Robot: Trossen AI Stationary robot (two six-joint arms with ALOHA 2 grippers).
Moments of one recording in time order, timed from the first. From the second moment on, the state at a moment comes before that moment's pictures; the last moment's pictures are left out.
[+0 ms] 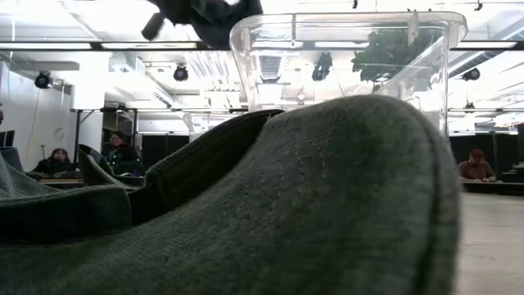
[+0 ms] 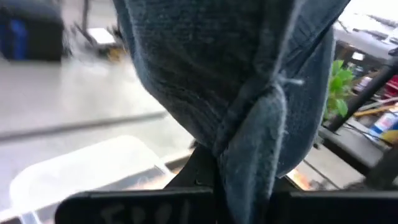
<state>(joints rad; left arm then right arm) 0.26 1.03 1.01 -0.10 -0.48 -0.50 0.33 1.27 1.23 -0.16 0.88 0.00</state>
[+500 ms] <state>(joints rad) 0.59 1.23 0.95 -0.14 -0.02 -0.81 0.35 1.16 1.23 -0.42 0.88 0.18</state>
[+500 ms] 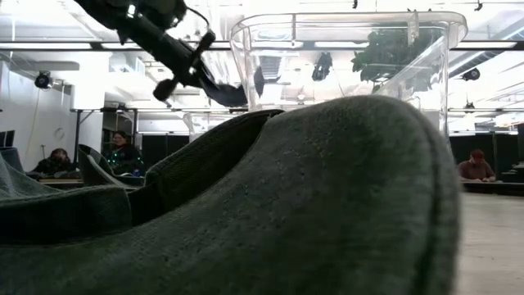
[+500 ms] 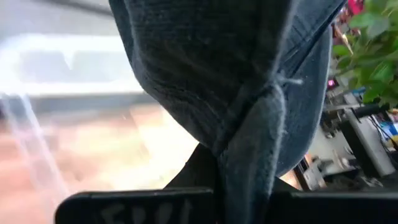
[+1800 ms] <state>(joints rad) 0.57 1.35 1.09 -0.39 0.01 -0.87 0.35 1.17 1.23 -0.44 0.88 0.18</state>
